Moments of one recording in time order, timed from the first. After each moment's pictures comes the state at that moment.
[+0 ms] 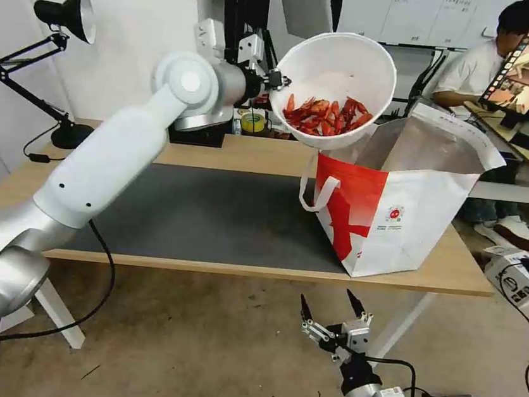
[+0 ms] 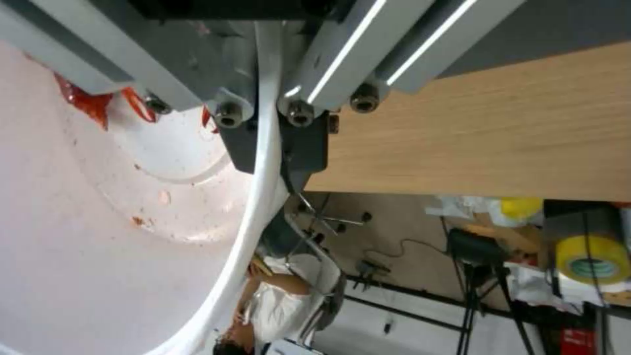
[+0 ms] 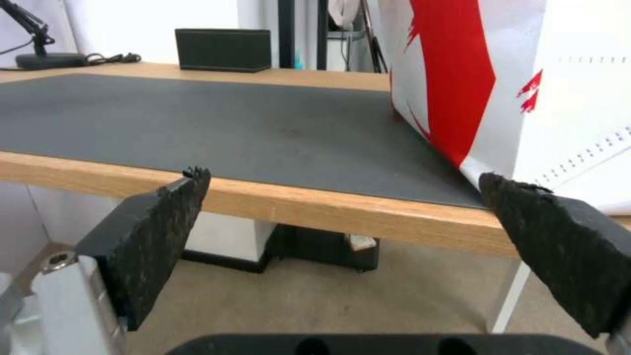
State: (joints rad) left arm -0.09 -1.13 0.24 -1.53 -1.68 0.54 -0.55; right arm -1.63 1.01 0.18 2.11 0.24 0.18 0.29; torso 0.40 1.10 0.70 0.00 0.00
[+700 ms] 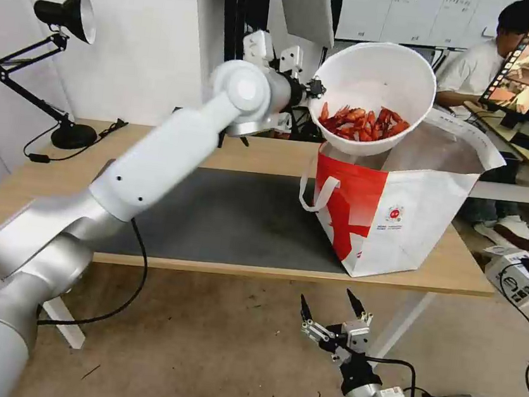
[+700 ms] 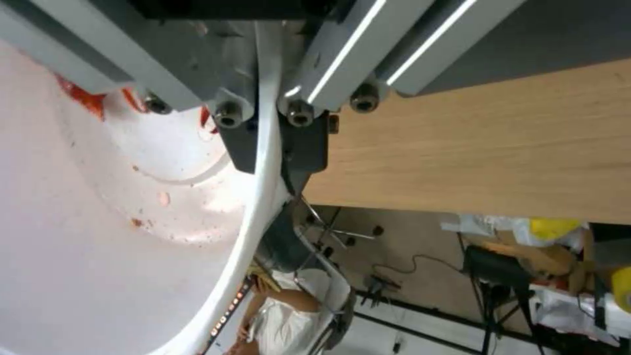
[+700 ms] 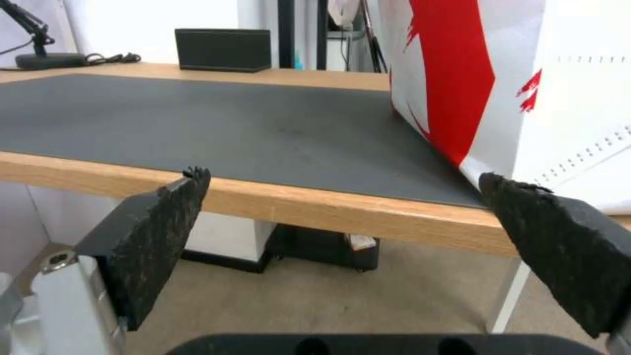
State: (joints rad) left arm -0.12 -1.29 0.35 -1.40 -1.64 0.45 -0.57; right arm -1.63 1.01 0.18 2.11 0.24 0.18 0.29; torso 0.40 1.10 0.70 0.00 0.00
